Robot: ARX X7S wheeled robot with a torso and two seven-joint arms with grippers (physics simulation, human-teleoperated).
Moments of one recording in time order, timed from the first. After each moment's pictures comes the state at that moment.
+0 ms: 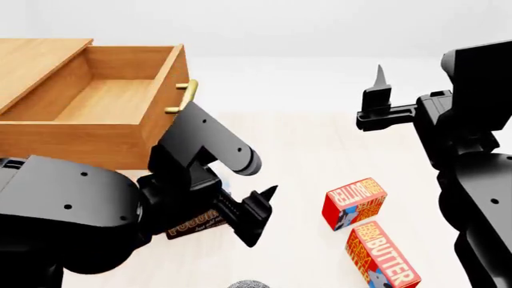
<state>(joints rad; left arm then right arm) -1.02 -0.41 0.27 0.46 -1.62 -1.51 -0.63 0.80 0.38 -0.01 -0.66 0.30 1.24 0.11</state>
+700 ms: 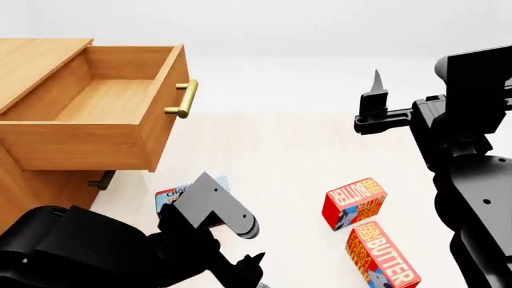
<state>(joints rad) -0.82 -0.51 0.42 0.47 -1.68 -1.46 -0.69 0.78 0.39 -0.03 -0.63 0.30 1.20 0.12</state>
